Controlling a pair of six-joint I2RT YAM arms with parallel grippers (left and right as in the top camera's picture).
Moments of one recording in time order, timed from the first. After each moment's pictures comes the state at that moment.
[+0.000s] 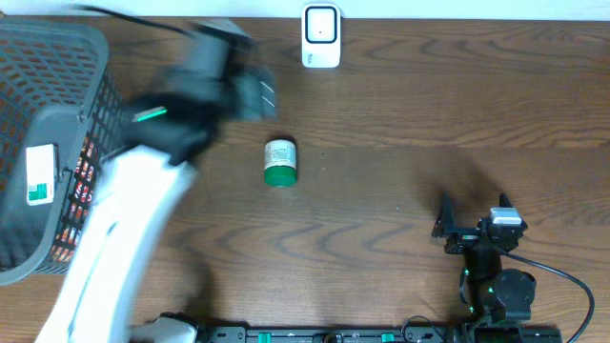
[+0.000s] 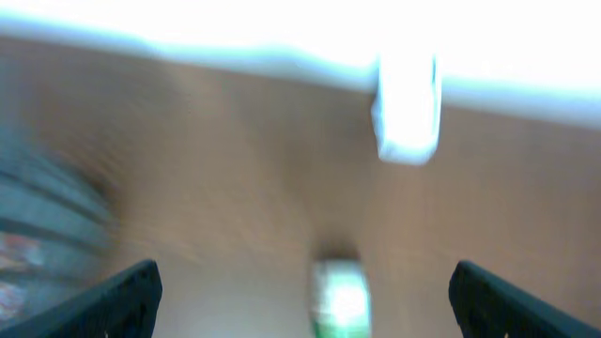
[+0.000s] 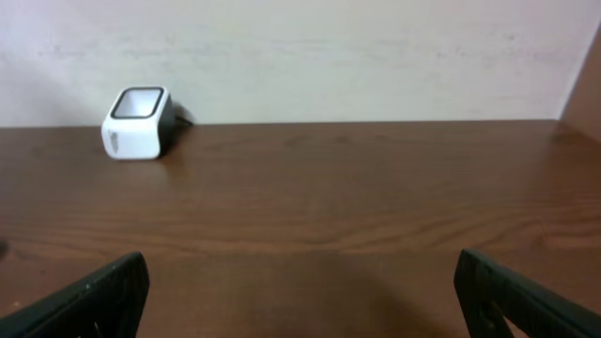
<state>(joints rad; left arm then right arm) -0.28 1.43 1.78 -1.05 -0.20 -0.33 0.01 0.01 0.01 -0.07 0.02 0.04</state>
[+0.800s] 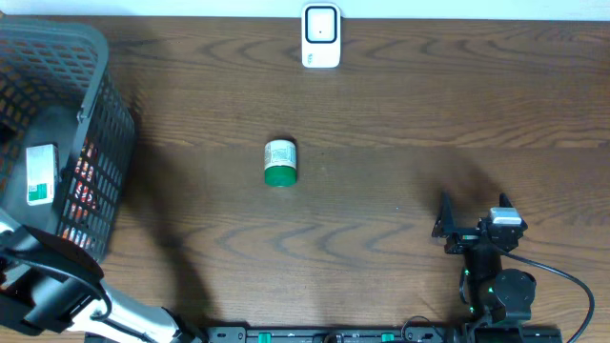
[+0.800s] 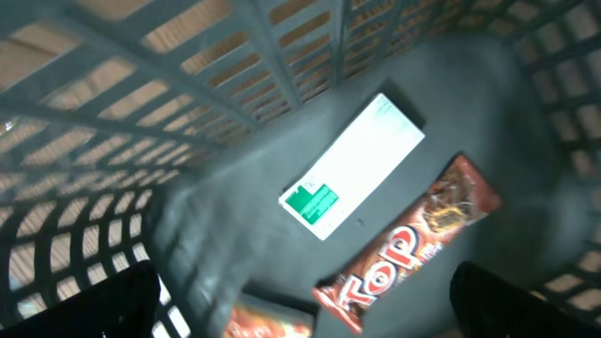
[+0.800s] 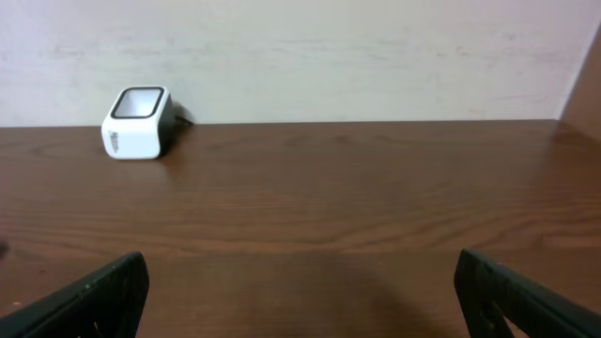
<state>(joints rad) 0.78 1.90 1.94 -1.22 -0.09 -0.13 0.01 0.01 0.01 -0.07 0.02 0.04</state>
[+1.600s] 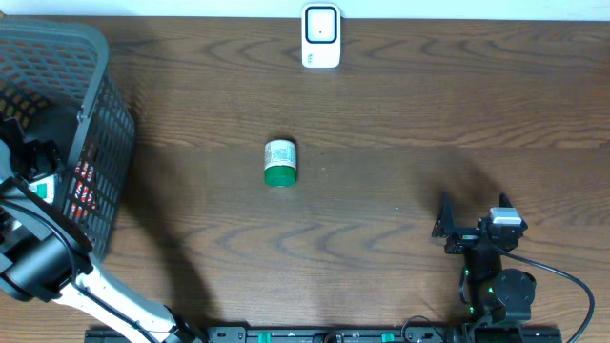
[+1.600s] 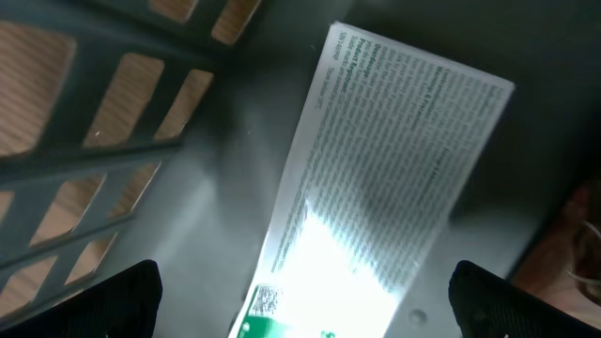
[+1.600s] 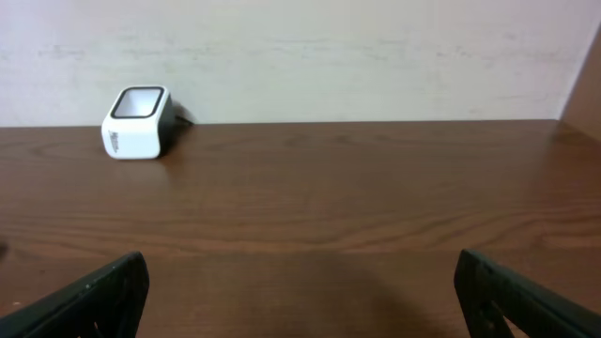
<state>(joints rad) 0.74 2.10 1.66 -0.86 -0.11 0.24 0.01 0.01 0.01 -0.07 0.02 0.04</state>
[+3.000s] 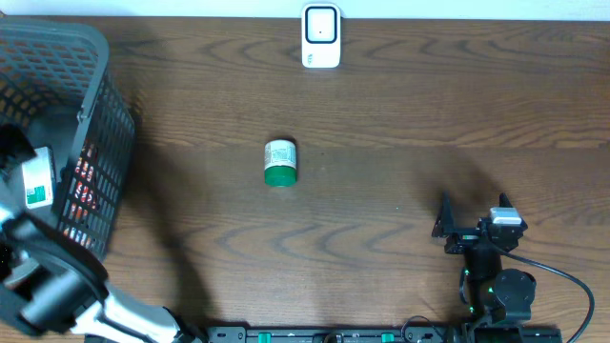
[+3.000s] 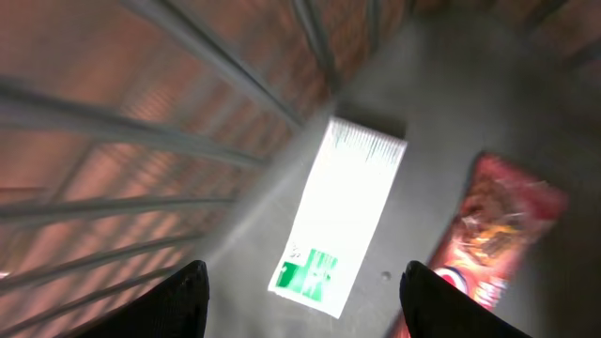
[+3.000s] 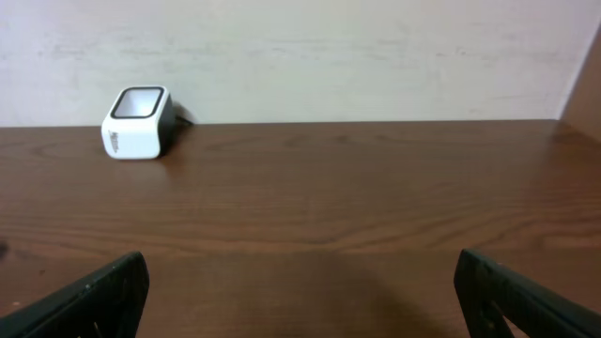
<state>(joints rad) 0.75 1.83 1.64 -0.85 -0.08 0.16 0.01 0.01 0.01 -0.07 0.02 0.04</state>
